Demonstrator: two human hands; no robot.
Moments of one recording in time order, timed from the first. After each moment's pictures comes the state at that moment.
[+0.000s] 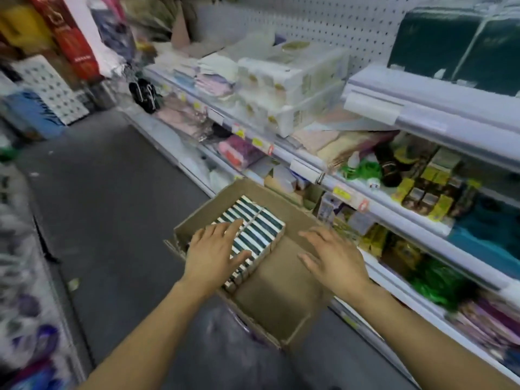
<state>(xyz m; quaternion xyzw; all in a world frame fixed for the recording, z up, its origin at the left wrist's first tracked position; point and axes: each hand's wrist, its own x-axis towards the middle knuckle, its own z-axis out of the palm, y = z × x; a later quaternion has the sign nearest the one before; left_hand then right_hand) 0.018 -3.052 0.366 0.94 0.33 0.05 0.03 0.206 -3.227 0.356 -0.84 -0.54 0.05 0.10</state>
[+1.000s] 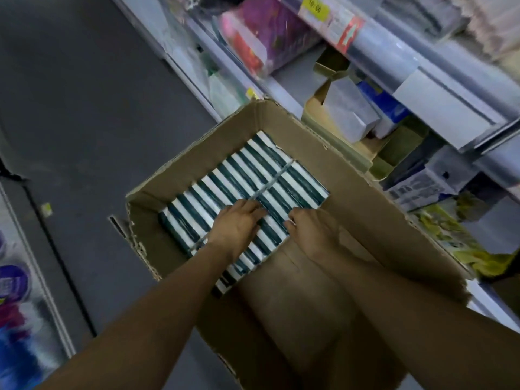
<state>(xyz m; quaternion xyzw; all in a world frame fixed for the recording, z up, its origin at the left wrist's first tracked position) 0.113 -2.892 0.083 0.95 0.27 -0.09 0.15 0.267 -2.999 0.077 -0.84 -0.49 0.23 0.03</state>
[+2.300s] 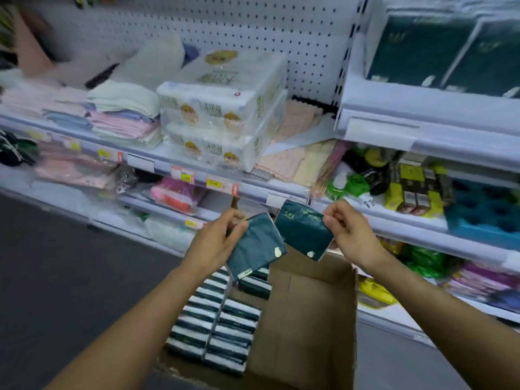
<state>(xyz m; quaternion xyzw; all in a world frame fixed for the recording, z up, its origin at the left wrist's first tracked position) 0.173 -2.852 0.362 0.92 0.12 0.05 0.38 0.288 -3.113 0.366 -0.83 -0.21 0.10 0.50</state>
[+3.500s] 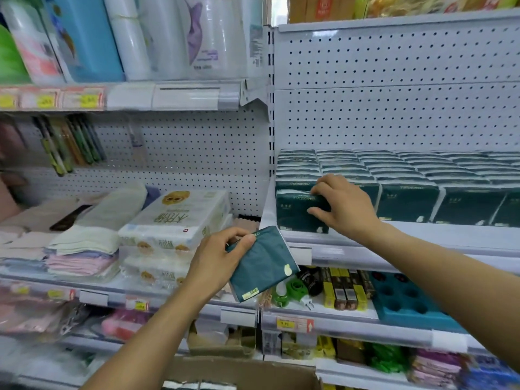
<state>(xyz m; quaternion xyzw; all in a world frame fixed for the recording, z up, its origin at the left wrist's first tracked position) 0.281 -2.938 0.556 0.88 0.00 0.19 0.43 0.410 -3.196 0.598 -0.89 -0.32 -0.33 0.08</state>
